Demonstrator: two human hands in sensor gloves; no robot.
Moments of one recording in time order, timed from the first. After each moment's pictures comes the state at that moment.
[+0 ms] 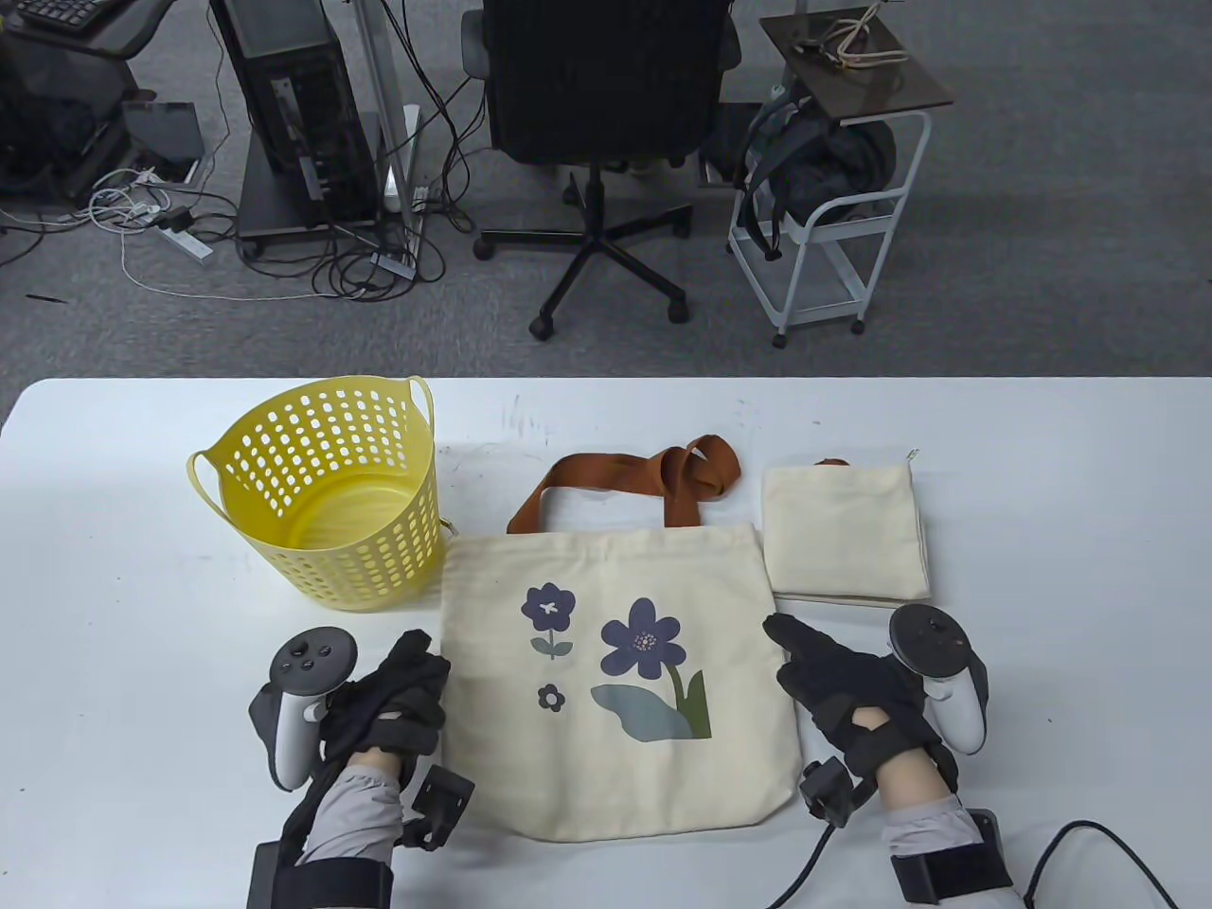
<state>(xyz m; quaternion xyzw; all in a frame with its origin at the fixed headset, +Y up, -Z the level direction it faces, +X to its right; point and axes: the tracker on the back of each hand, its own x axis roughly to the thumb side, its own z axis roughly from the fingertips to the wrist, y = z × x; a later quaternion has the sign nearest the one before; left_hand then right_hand) -0.257 -0.724 -0.282 -0.15 0.13 0.47 0.86 0.219 -0.736 -0.304 0.01 0.18 0.81 0.56</state>
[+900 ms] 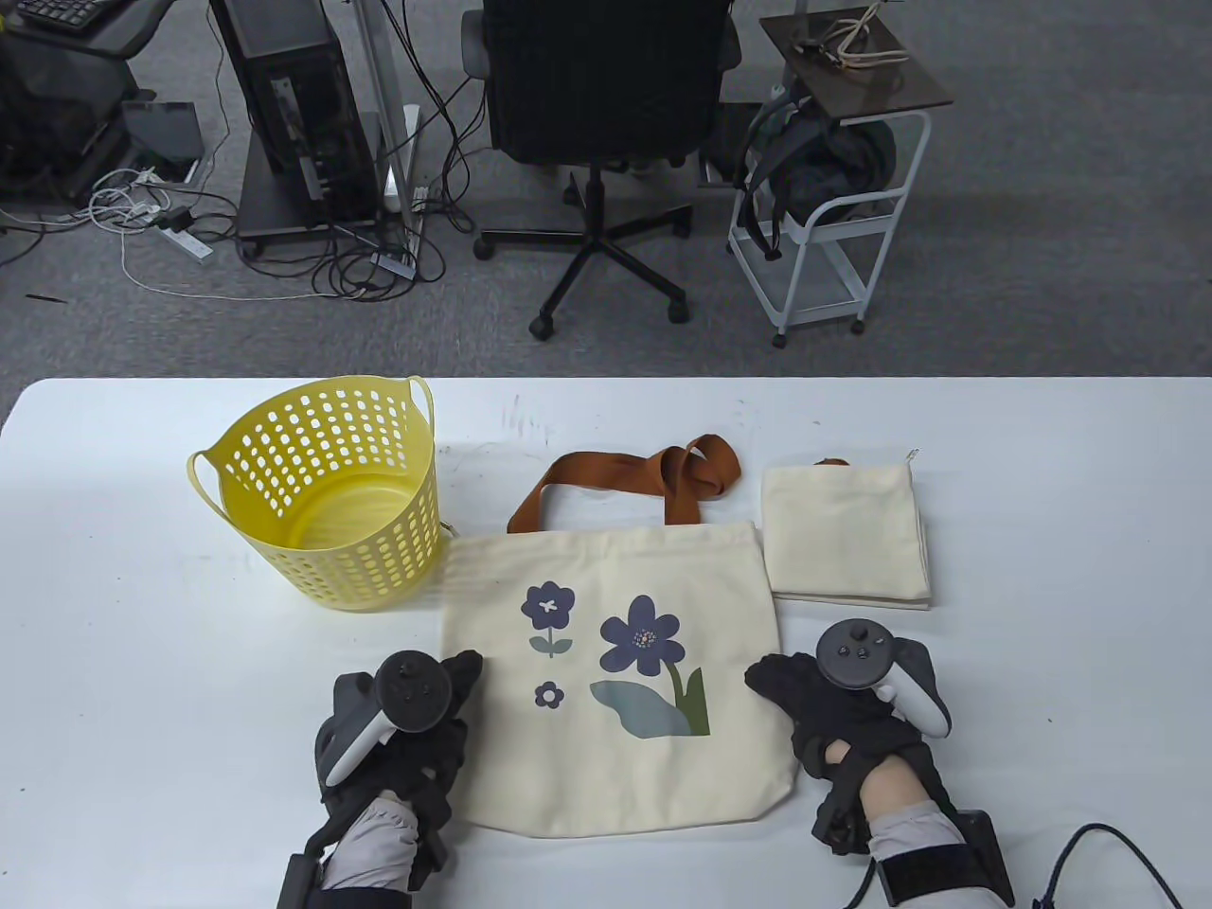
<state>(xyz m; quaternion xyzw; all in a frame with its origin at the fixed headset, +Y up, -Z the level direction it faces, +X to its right) -0.226 -0.766 -0.290 -0.19 -0.02 0.23 0.95 0.200 -0.778 -0.307 0.05 0.31 0.91 0.29</state>
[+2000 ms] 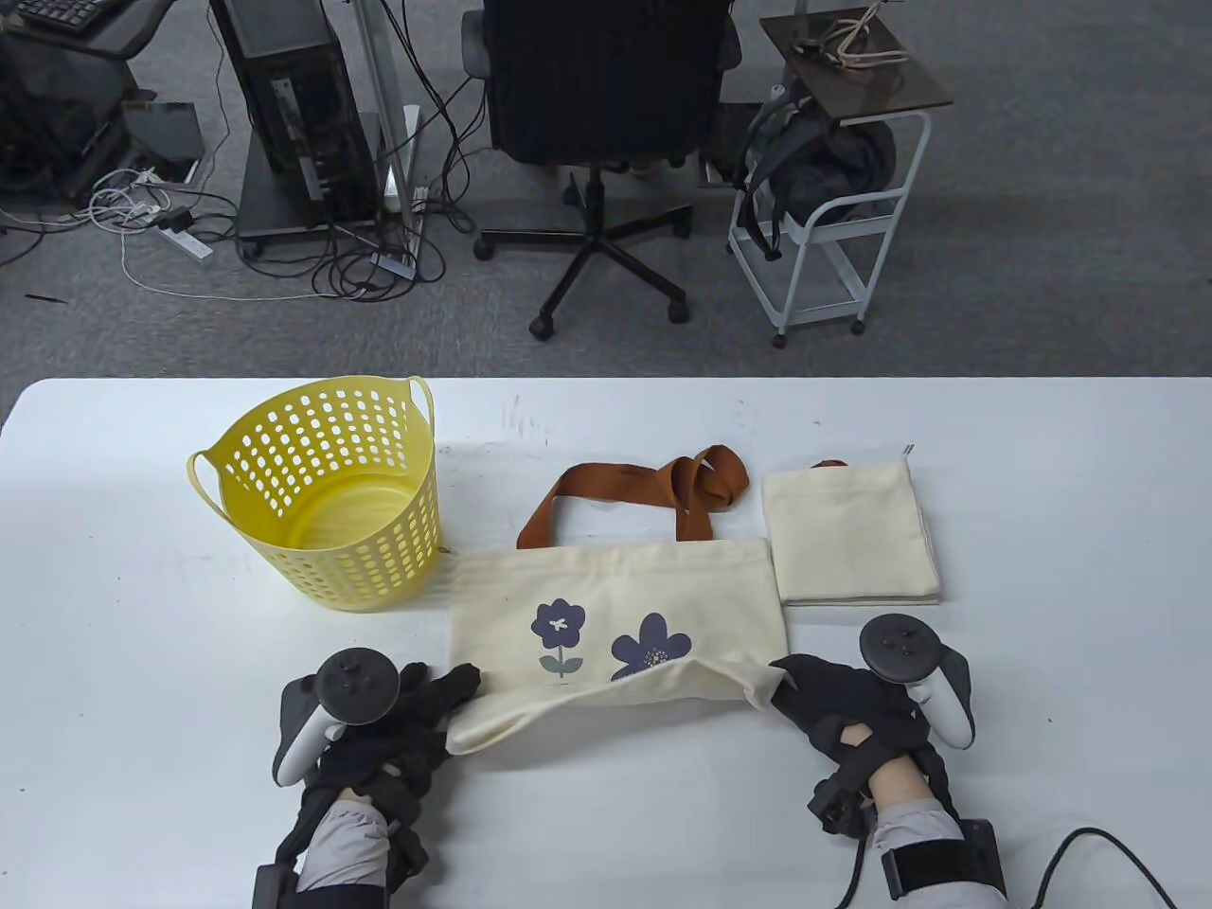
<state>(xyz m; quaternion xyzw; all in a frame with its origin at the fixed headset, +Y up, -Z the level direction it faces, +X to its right) -0.252 -0.773 -0.289 -0.20 -0.03 0.34 0.92 0.228 -0.776 -0.313 0.00 0.21 0.86 0.46</state>
